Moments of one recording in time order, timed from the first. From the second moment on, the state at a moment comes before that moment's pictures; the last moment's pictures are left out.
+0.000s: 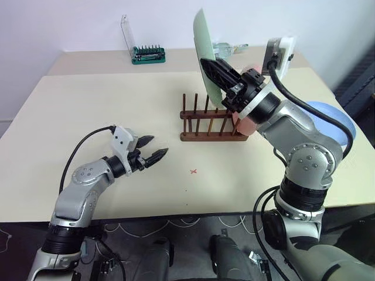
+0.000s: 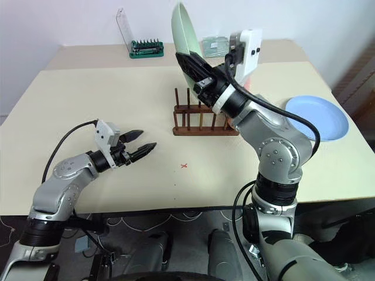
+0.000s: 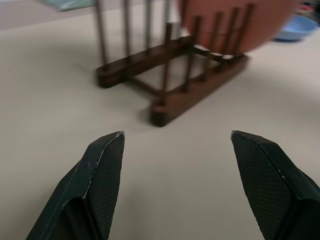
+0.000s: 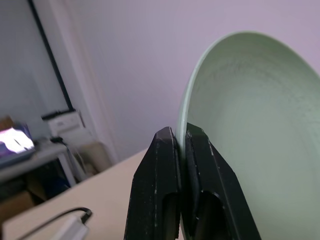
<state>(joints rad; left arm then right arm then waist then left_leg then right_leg) -0.23 0.53 0.01 -0.22 -0.45 0.41 -0.72 -0.76 -0.13 -0.26 -0.43 0.85 0.93 0.26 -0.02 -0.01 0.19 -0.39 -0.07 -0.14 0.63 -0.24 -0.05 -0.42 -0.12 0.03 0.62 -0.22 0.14</state>
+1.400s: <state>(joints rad) -0.21 0.47 -0.02 -0.28 -0.47 0.42 -0.76 -0.83 -0.33 -0.21 -0.21 0.97 0.98 -0.05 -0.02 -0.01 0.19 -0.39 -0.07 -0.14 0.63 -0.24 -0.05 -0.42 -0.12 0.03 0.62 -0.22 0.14</state>
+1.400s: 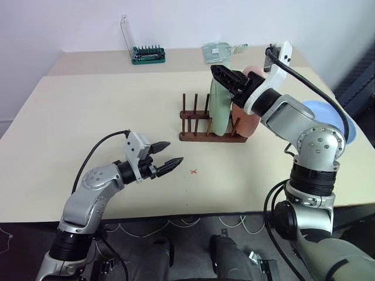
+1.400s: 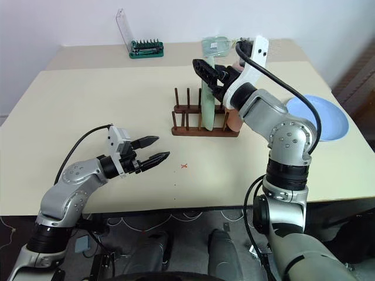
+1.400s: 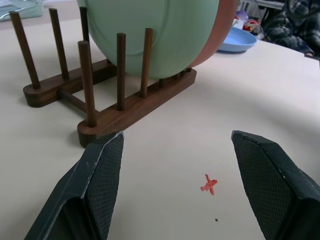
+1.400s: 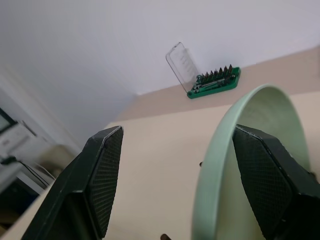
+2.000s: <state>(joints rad) -0.21 0.46 -0.04 -0.25 -0.44 0.40 -0.78 -0.63 -1.02 -0.27 -0.26 0.62 0.73 0.50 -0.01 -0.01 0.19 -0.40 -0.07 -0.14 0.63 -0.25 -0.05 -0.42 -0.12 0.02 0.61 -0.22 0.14</state>
